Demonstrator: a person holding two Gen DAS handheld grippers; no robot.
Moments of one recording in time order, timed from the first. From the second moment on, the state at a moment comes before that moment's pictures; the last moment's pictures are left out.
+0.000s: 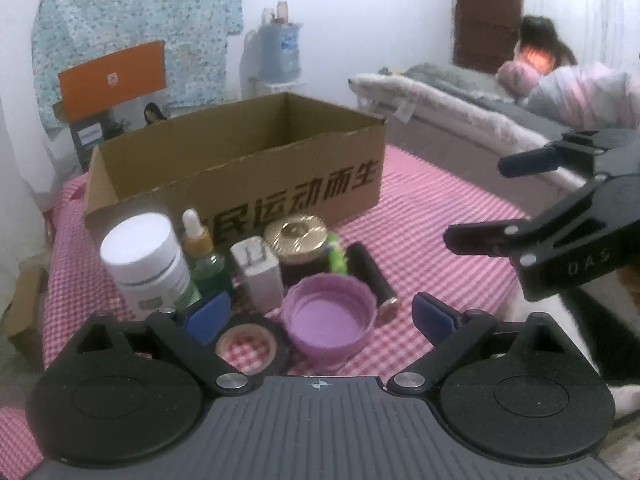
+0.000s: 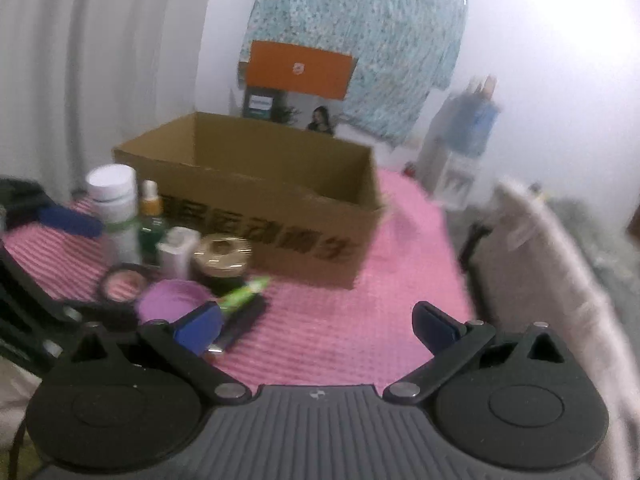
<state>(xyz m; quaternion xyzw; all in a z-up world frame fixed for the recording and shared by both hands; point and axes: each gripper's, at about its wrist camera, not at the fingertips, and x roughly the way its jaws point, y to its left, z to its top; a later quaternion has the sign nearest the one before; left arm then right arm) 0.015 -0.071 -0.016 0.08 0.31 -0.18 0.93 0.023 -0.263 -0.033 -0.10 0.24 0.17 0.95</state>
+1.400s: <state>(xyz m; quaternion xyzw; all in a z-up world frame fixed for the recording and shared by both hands) 0.047 -0.031 -0.062 0.06 0.39 -0.13 0.91 0.066 -0.199 -0.057 0.08 0.38 0.33 0.86</state>
